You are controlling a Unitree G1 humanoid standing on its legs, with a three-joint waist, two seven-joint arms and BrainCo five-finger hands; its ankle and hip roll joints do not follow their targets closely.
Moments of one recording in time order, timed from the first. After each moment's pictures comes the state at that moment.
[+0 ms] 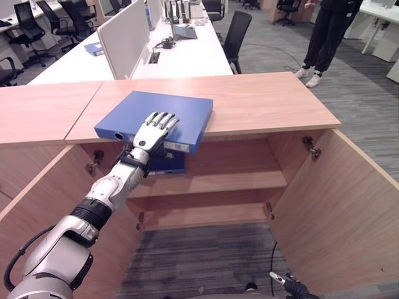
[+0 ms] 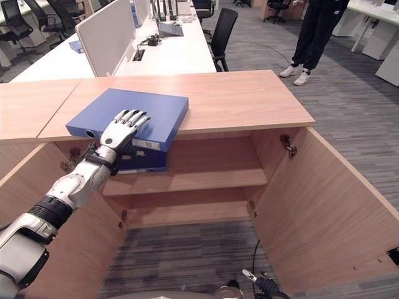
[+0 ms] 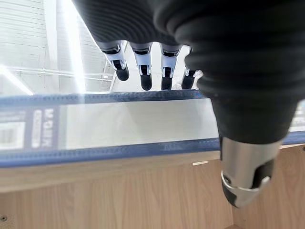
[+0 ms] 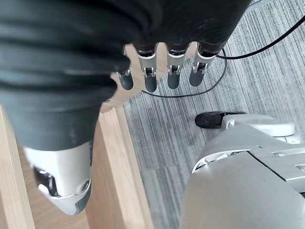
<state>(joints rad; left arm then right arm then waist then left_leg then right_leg) -0.63 0.68 -0.56 0.48 0.77 -0.10 0.38 0.07 -0.26 0.12 1.14 0.41 -0.08 0.00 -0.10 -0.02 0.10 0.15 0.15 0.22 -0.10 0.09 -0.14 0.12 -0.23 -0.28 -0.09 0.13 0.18</state>
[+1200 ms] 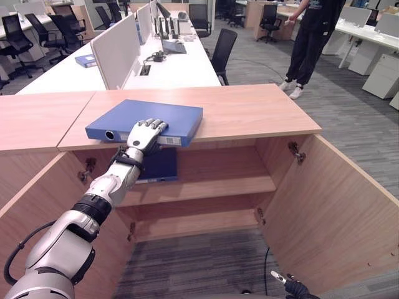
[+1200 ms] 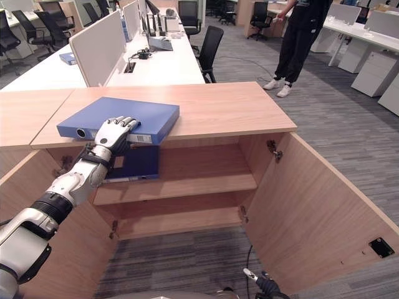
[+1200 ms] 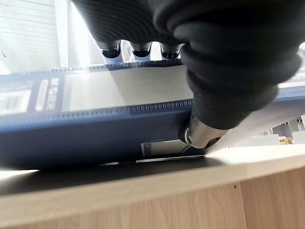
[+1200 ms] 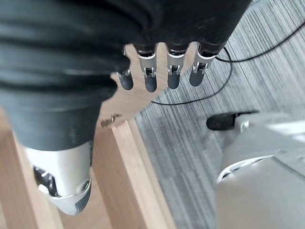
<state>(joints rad) -0.69 0.68 -0.60 0.62 0.73 -0.08 0.43 0.07 -0.26 0.11 1.14 0.50 -0.08 0.00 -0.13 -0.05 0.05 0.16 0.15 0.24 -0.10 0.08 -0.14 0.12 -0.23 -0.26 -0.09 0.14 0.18</state>
